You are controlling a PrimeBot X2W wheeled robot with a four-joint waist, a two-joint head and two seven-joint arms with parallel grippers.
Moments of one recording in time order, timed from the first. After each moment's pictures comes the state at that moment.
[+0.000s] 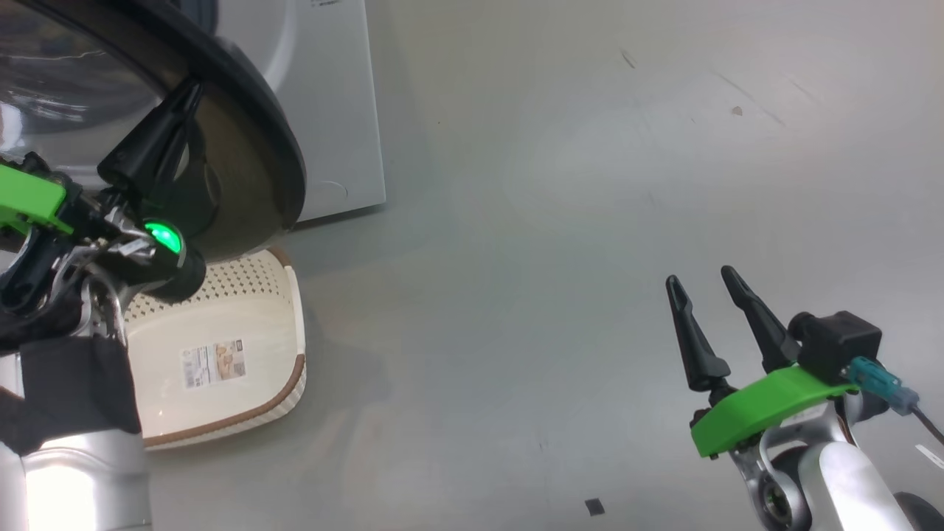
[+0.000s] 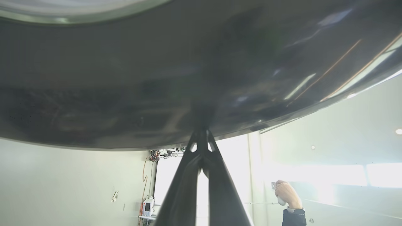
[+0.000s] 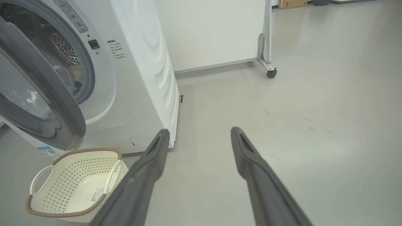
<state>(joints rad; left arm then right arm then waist) -0.70 0.05 0.27 0.39 -1.65 -0.12 0.69 -0.07 -0.04 0.12 0.01 0.25 0.13 -0.05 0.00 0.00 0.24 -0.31</state>
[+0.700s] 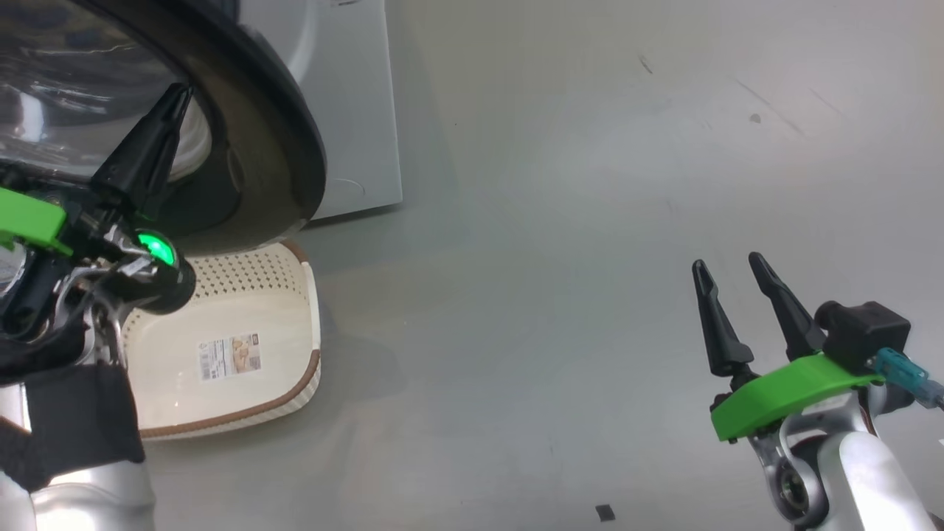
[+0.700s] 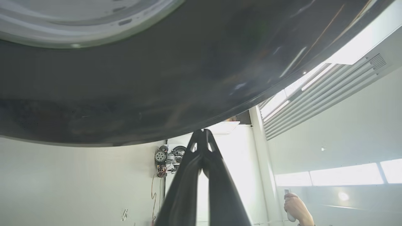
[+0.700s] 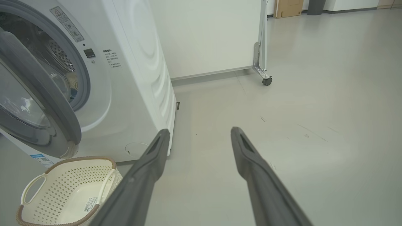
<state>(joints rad) -0.65 0.03 0.27 0.28 -1.61 -0.12 0.65 -0.09 -0.04 0.08 0.02 0.24 0.13 -0.06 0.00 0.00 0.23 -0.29</state>
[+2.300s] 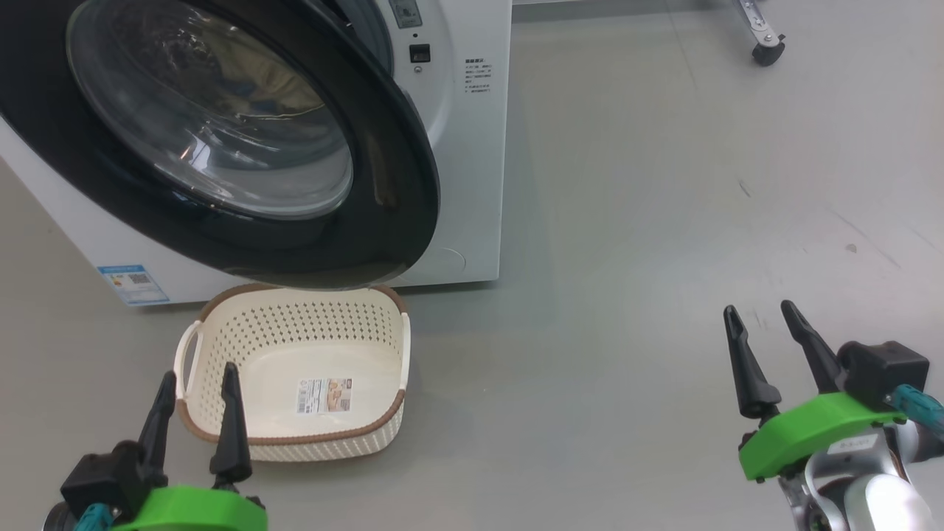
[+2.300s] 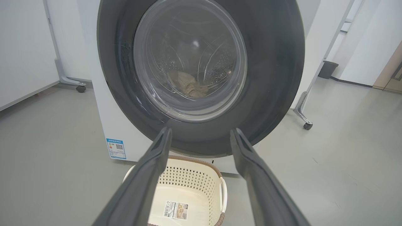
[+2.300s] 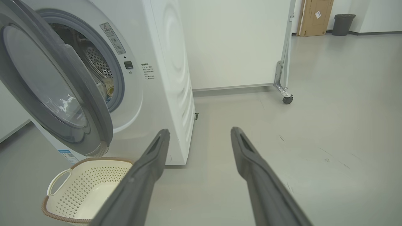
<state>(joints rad) -0.01 0.30 -0.26 0.04 -0.49 0.09 -0.24 0.02 -0.04 -0.01 -0.01 0.18 0.13 0.00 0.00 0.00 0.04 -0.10</state>
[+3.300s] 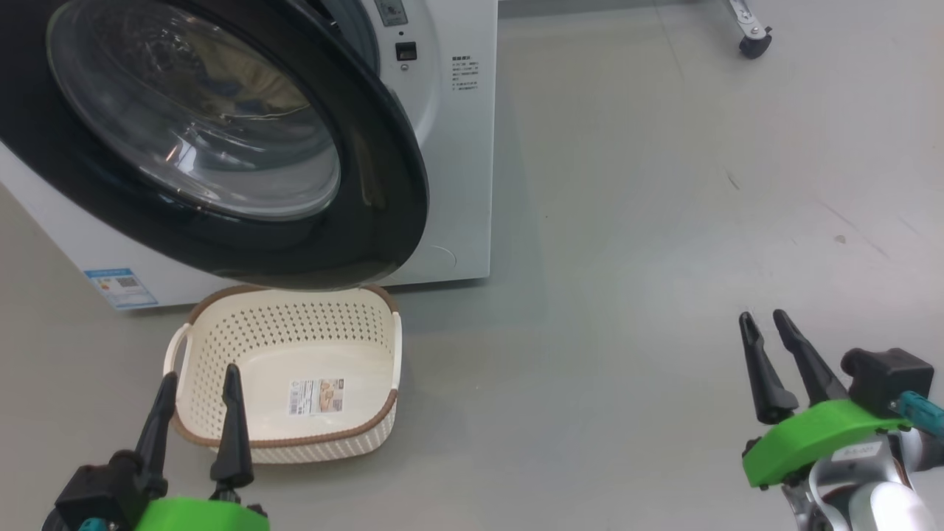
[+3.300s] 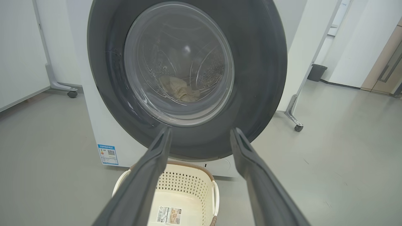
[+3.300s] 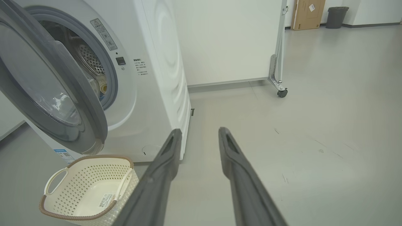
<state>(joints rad) 0.03 0.31 -0.26 -0.04 -0.48 0.13 -0.24 0.04 -0.04 -0.01 -0.02 0.19 0.13 0.01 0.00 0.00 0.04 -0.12</state>
